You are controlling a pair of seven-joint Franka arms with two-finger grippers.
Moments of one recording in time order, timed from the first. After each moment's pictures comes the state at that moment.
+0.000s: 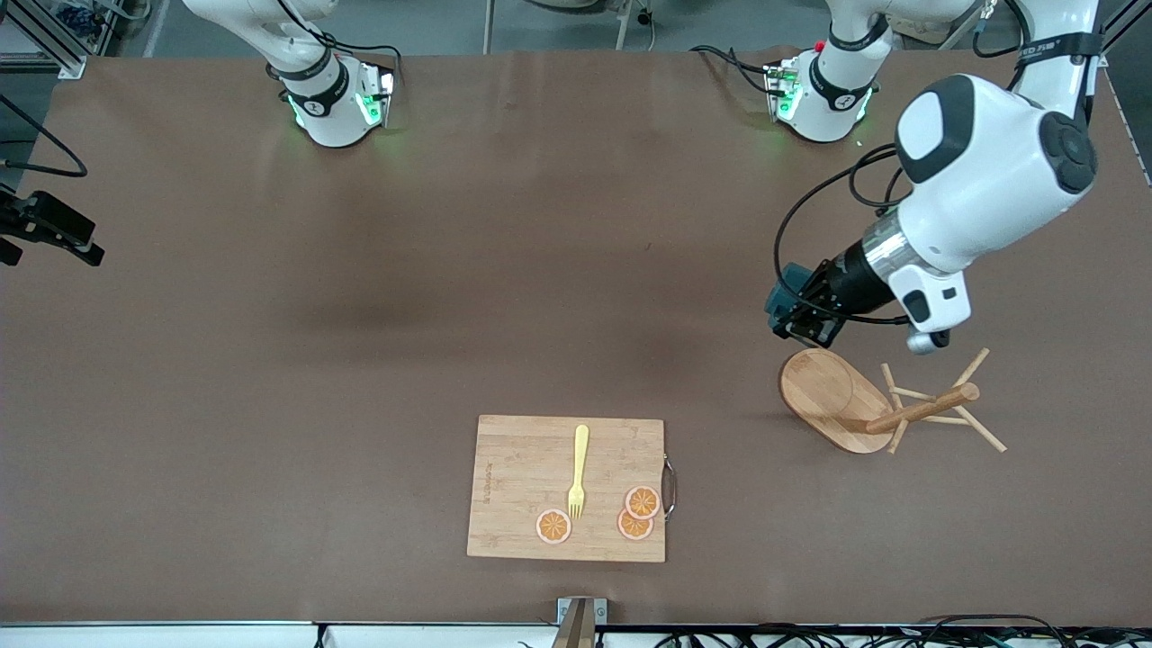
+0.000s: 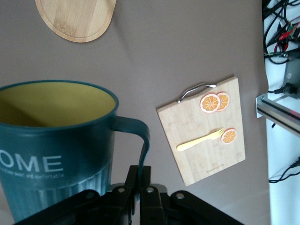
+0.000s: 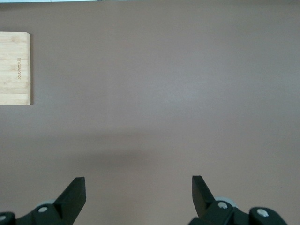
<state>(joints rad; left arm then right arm) -0.30 0.13 0.02 -1.84 -0.44 2.16 -1.24 0.00 -0.04 -0.09 -1.62 0.00 1.68 -0.07</state>
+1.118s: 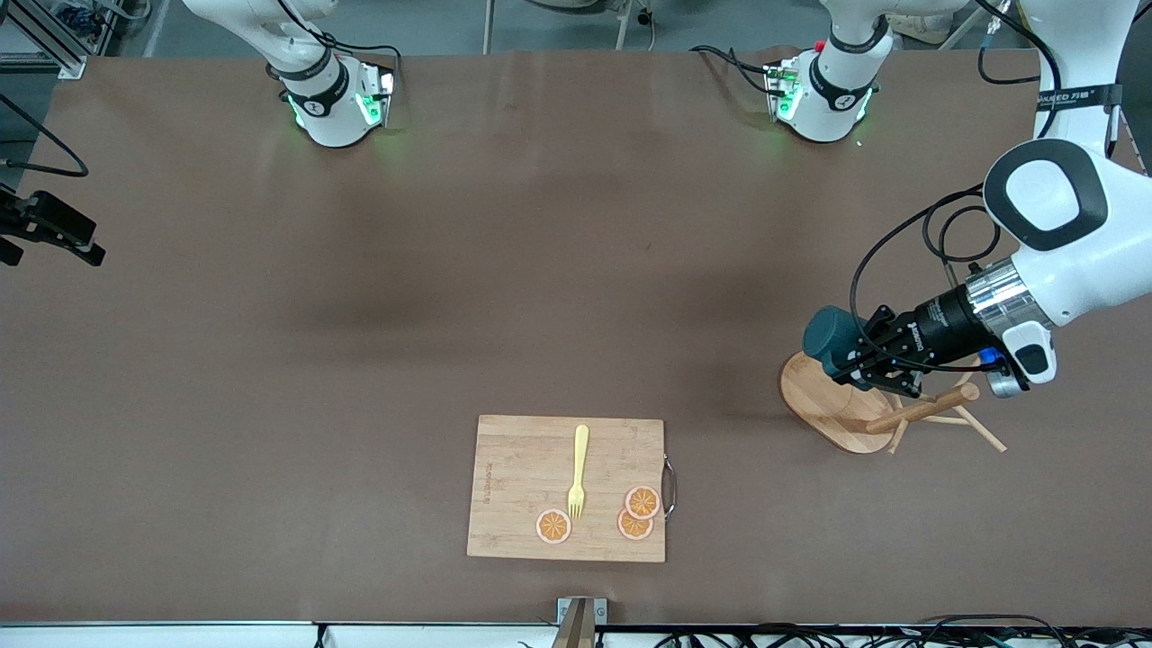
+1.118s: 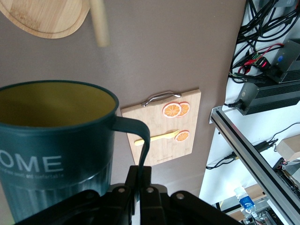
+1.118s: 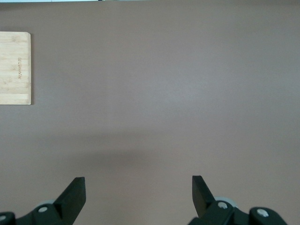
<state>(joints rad) -0.11 0.23 0.02 -1.81 -0.81 2.18 -1.01 0.00 -0.04 -0.09 -1.62 0.00 1.68 -0.07</state>
